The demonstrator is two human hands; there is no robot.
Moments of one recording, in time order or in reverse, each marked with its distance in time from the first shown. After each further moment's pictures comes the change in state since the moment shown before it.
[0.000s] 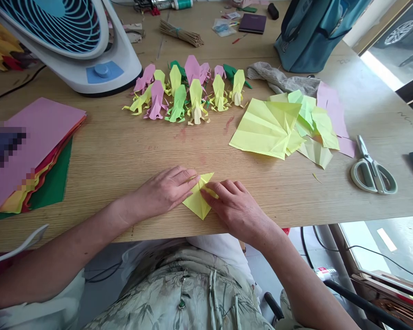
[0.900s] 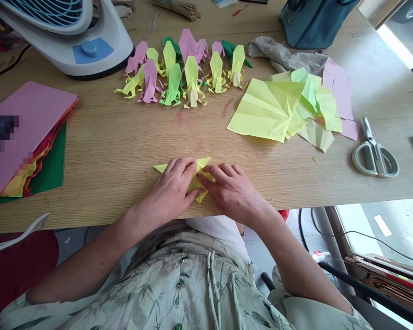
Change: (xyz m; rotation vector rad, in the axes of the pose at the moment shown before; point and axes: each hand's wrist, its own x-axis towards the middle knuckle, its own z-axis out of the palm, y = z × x) left_hand 0.011 0.059 0.001 -0.308 0.002 -0.452; right_hand 0.000 -0.001 0.000 -0.020 -0.033 0.040
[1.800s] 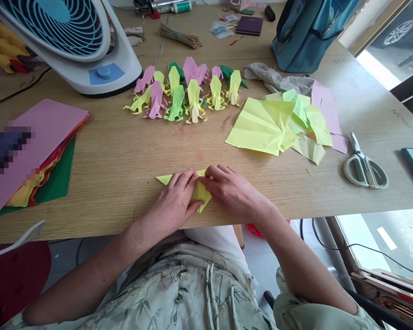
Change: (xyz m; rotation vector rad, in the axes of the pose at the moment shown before) left_hand -0.003 0.005 0.003 0.121 -0.087 -0.068; right_hand 0.023 0.019 -0.011 0.163 0.013 -0.063
